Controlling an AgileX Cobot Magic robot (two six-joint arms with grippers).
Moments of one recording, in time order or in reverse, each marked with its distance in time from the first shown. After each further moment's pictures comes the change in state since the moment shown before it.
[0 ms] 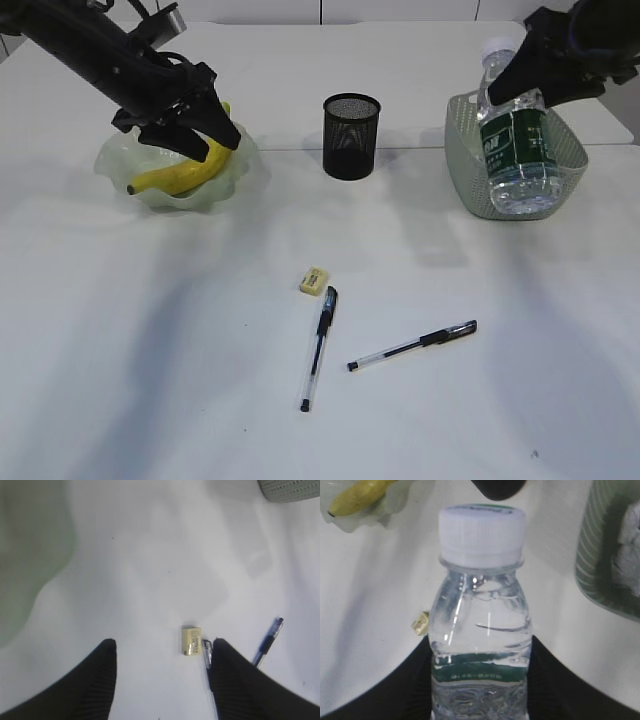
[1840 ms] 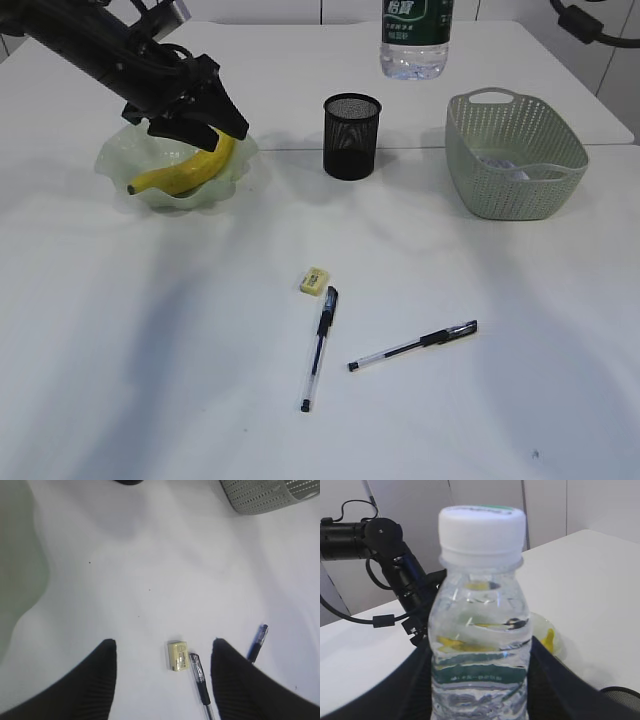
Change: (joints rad) left arm 0.000 0.000 0.000 -0.079 -0.025 0.094; right arm 0.039 0.000 -0.030 0.780 -0.009 -0.981
